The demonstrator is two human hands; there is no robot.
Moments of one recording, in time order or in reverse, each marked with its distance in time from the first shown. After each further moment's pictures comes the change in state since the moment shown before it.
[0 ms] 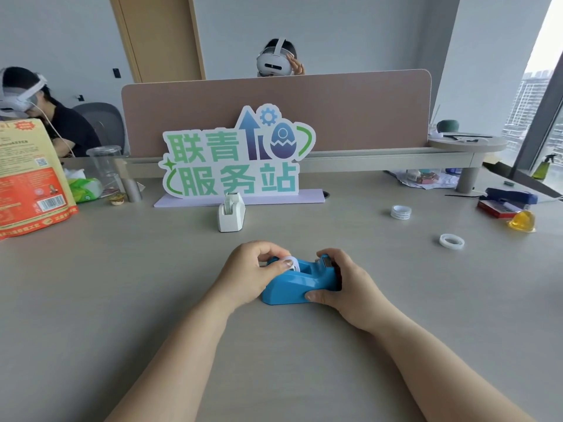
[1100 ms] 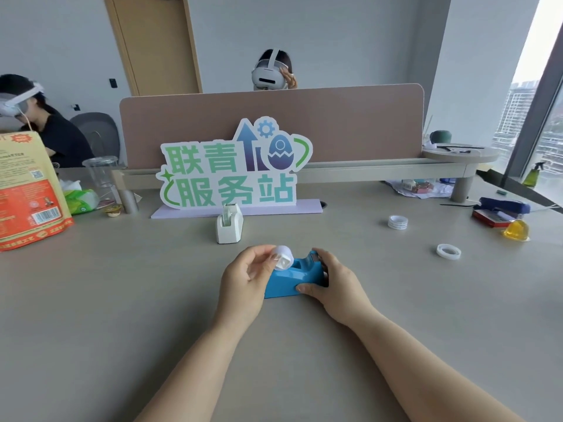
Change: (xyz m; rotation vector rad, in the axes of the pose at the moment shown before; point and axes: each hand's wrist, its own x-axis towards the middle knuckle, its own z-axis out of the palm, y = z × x) left_hand -0.005 -0.005 0.013 -0.233 0.309 0.064; right_hand 0.029 0.000 0.015 -0.022 0.095 0.039
